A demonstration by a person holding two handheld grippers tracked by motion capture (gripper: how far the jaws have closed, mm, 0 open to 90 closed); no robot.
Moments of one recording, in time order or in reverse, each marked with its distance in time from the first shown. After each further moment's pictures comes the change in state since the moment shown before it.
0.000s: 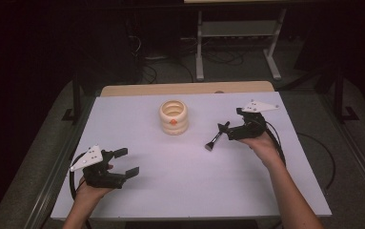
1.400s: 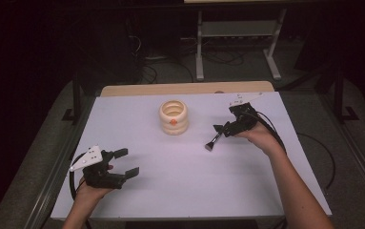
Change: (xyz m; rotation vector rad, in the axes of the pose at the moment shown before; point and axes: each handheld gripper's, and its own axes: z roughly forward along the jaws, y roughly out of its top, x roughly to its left) left arm 0.000 -0.001 0.000 0.001 -0.010 -0.011; right arm -0.007 0.020 0.027 0.224 0.078 -0.082
